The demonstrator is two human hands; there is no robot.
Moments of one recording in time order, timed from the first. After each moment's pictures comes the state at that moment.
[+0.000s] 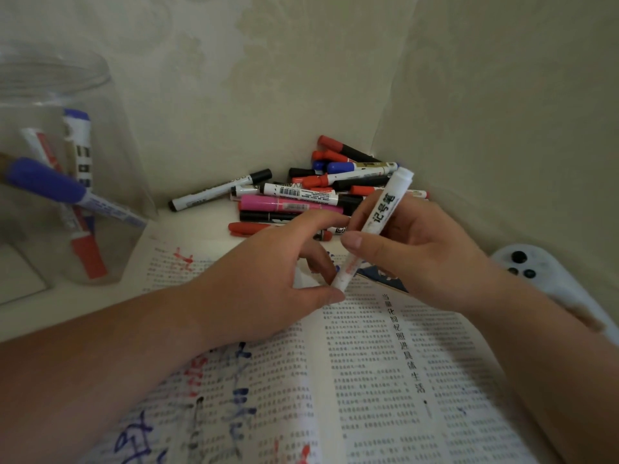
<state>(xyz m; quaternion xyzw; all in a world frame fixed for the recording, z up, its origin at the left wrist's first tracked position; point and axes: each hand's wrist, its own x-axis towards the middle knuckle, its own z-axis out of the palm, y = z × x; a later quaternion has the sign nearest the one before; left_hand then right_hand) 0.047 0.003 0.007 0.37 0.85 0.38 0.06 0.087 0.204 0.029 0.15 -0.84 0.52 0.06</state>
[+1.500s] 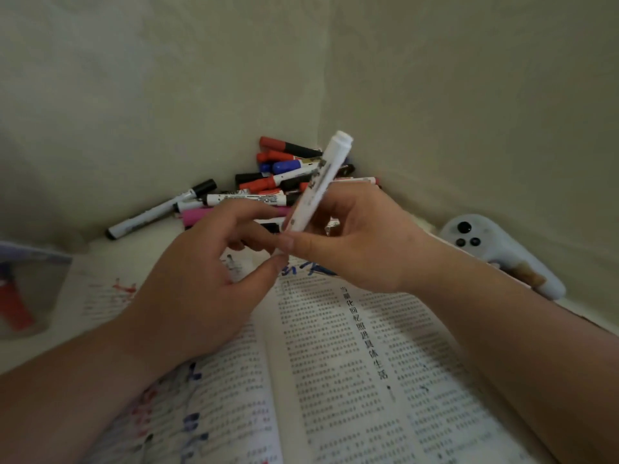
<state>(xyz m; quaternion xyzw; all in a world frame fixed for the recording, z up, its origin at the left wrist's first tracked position) 0.046 0.008 -0.002 0.35 0.82 0.45 -0.11 0.089 0.204 0.035 0.10 -0.89 0.44 0.11</state>
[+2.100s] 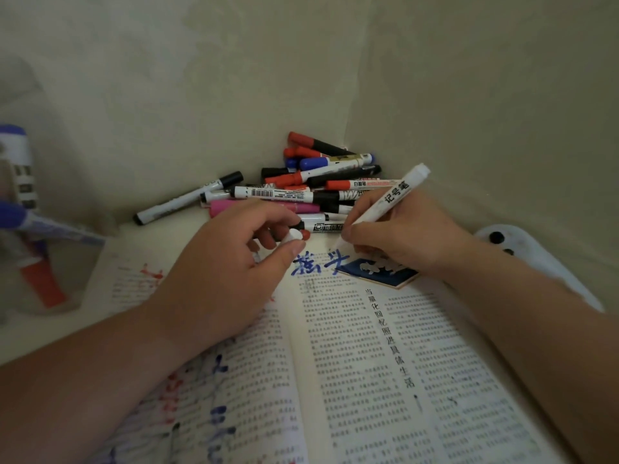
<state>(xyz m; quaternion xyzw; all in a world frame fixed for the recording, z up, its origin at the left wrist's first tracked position) 0.036 0.006 -0.006 0.33 0.82 0.44 -0.13 0.067 0.231 0.024 -0.07 -0.88 0.47 0.05</state>
